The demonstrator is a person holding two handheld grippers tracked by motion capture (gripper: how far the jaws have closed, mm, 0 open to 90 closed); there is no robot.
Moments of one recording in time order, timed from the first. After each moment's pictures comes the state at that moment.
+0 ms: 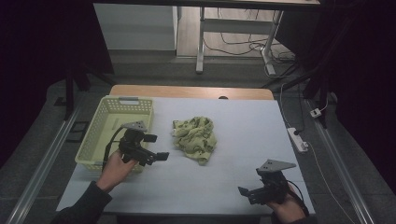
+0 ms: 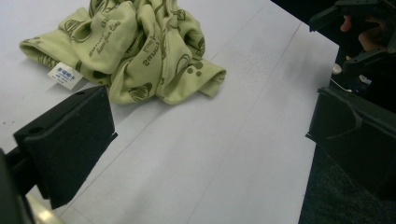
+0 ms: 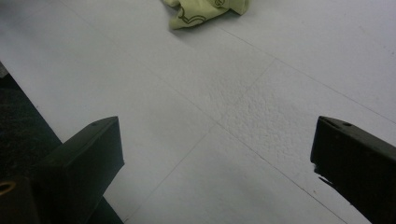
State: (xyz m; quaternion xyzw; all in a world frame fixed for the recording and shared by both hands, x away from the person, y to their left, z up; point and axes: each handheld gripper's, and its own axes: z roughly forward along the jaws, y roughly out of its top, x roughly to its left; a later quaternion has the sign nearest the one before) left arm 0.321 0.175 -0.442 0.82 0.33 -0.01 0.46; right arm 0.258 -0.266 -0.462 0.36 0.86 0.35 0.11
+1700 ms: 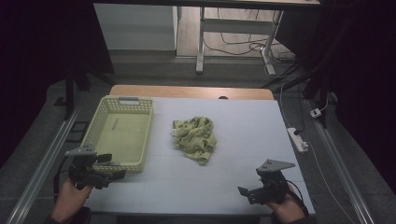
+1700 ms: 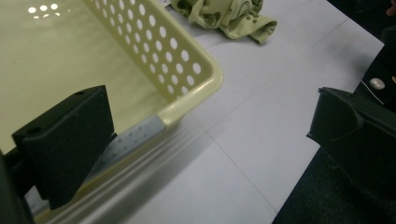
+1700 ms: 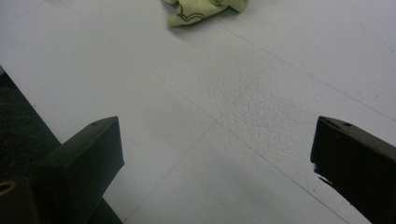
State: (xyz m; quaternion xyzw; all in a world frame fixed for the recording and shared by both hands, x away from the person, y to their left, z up) left arm 0.239 0.280 -0.470 0.78 0.44 0.04 0.45; right arm 0.259 -0.265 -0.462 0.36 0.86 0.35 0.11
